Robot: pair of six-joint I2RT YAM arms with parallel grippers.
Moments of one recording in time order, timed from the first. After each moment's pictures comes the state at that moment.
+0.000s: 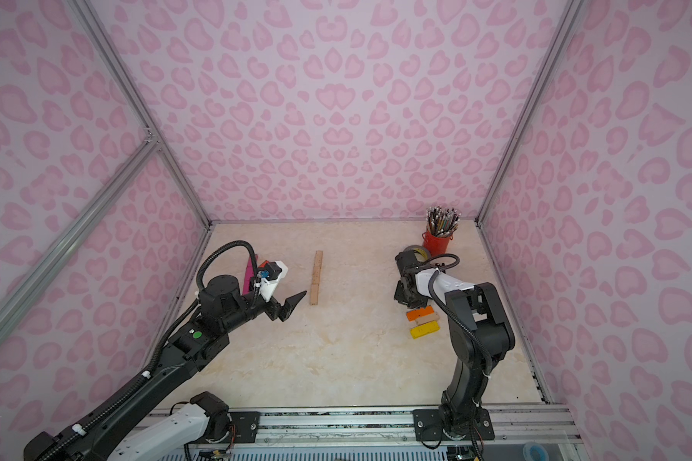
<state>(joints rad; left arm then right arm) -0.53 0.91 0.71 -0.09 0.25 0.26 0.32 1.81 1.09 -0.56 0.13 0.57</state>
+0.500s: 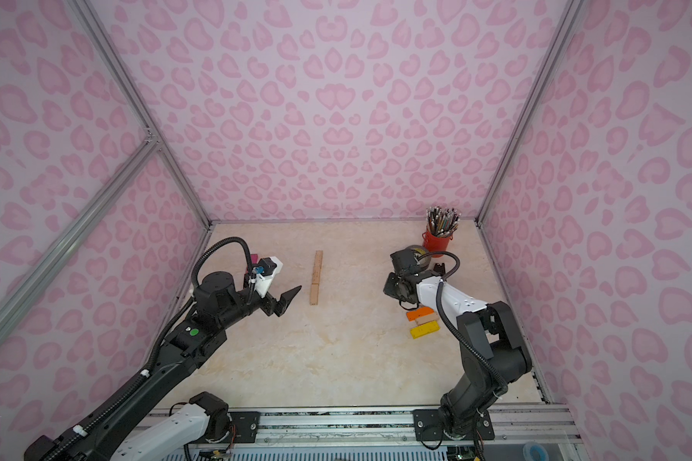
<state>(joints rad) -0.46 0.93 0.73 -0.09 0.28 0.27 0.43 1.63 0.99 -0.32 0.00 0.75</state>
